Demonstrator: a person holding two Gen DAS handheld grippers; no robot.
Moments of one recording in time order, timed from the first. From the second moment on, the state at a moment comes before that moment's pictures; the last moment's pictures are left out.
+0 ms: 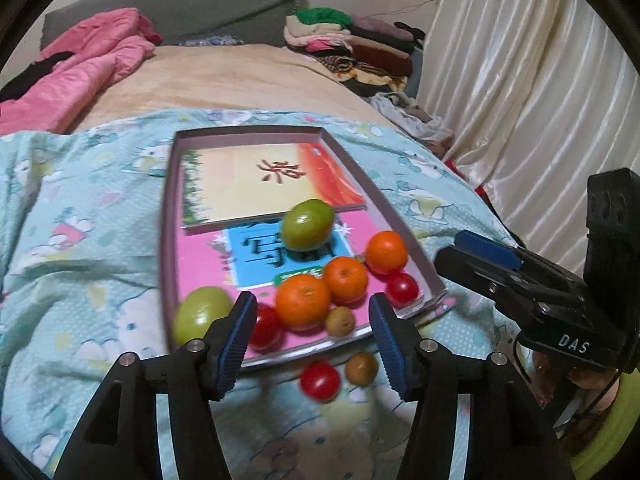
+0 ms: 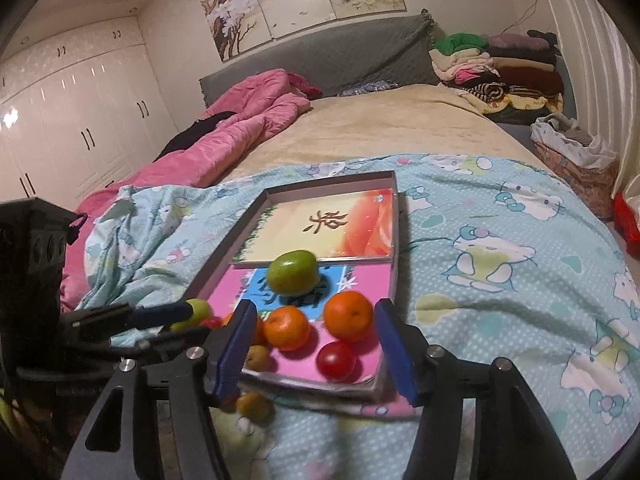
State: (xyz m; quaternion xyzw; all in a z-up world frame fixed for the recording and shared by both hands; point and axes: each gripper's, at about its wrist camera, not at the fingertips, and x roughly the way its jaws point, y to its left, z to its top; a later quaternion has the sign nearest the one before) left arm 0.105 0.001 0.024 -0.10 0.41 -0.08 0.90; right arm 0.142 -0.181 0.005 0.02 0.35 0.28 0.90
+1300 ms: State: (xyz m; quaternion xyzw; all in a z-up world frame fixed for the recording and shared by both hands) left arm 0.092 -0.010 -0.026 -0.12 0.49 -0.11 0.86; right arm 0.105 -0.110 -0.063 -0.14 0.45 0.32 0.82
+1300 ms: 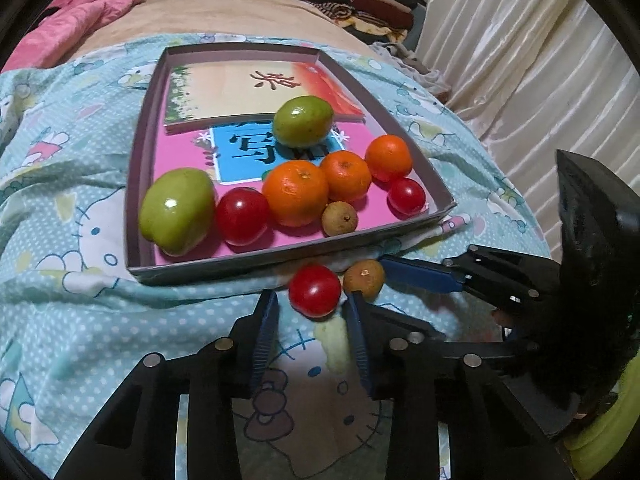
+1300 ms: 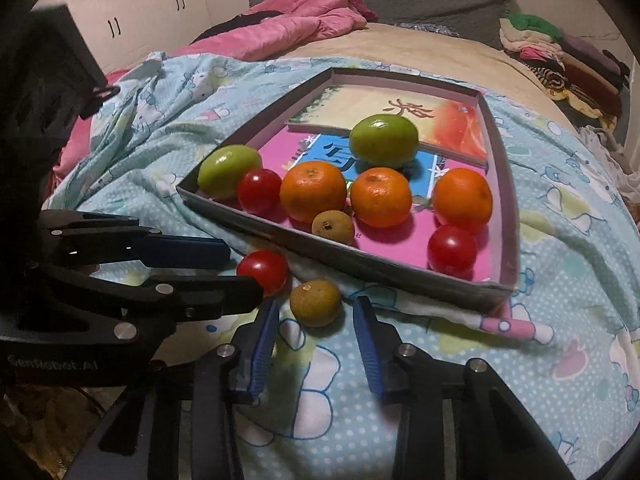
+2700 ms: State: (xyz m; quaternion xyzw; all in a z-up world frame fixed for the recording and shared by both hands) left arm 0.088 0.006 0.031 -0.12 0.40 -0.08 0.90; right arm 0.112 -0.158 -0.004 -0.04 0.36 0.31 0.88
